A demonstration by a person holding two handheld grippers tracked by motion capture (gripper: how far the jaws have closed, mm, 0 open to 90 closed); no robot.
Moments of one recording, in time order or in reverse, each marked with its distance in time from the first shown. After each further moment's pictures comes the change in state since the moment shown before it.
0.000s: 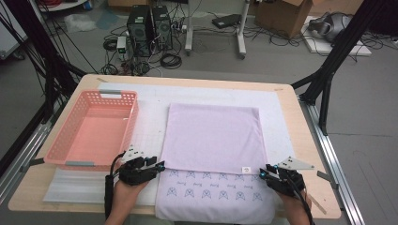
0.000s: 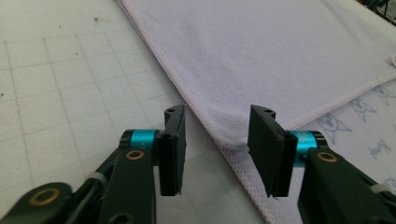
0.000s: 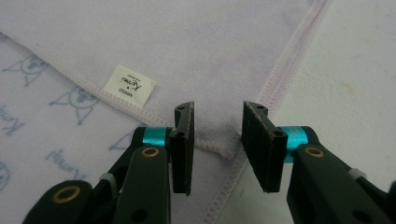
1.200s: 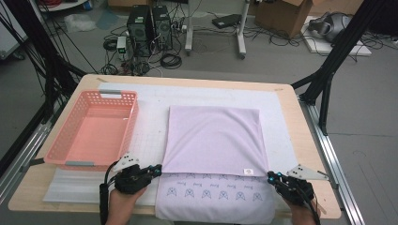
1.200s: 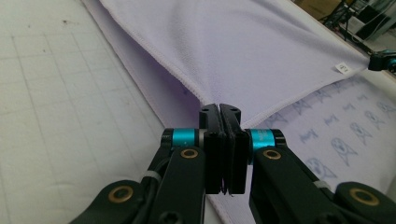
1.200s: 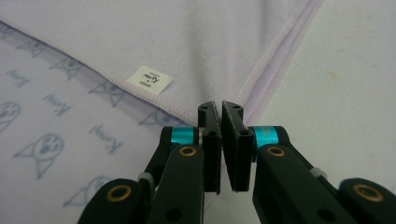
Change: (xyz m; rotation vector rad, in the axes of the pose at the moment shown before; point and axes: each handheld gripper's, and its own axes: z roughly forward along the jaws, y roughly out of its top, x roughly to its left) left arm -0.020 -0.009 -0.030 -0.053 -0.096 -0.022; right arm 0.006 -0.012 -0.032 -0.044 0.018 0.014
